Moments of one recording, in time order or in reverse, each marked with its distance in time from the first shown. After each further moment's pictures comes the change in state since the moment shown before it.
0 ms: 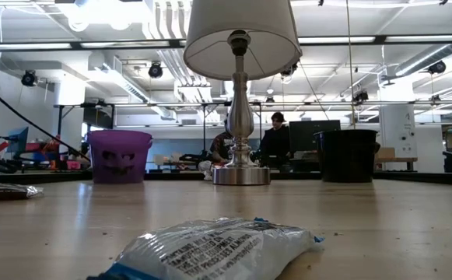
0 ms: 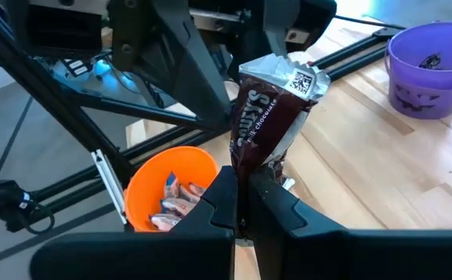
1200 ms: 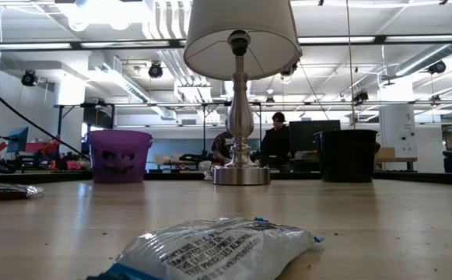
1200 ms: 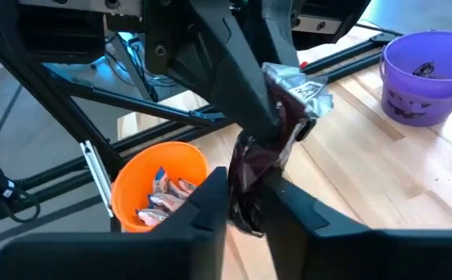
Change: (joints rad) left arm 0.063 0.035 0.000 0.097 0.060 0.166; right arm -0.014 0.000 -0.001 -0.015 -0.017 -0.054
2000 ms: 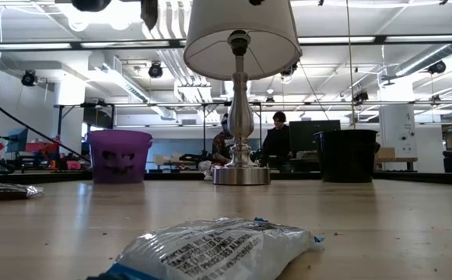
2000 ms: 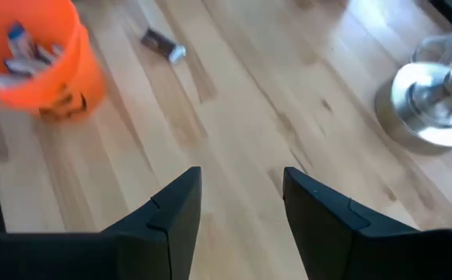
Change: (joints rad) left arm 0.112 -0.129 0.000 -0.464 -0.258 -0.051; right arm 0.006 0.000 -0.014 -0.536 -0.030 0.202
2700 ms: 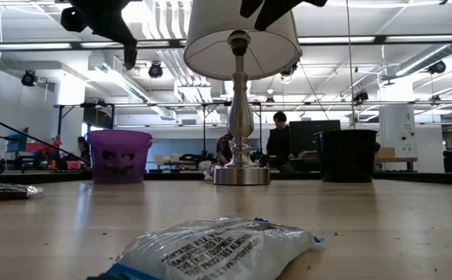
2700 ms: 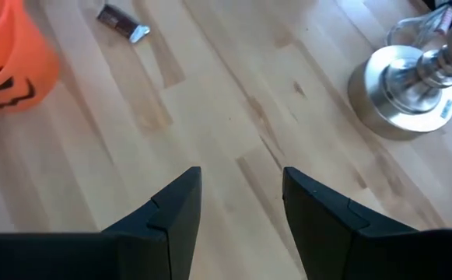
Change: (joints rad) left arm 0.545 -0.162 0.000 -0.200 -0.013 0.228; right arm -0.061 0.000 -0.032 -0.045 -0.023 -0.017
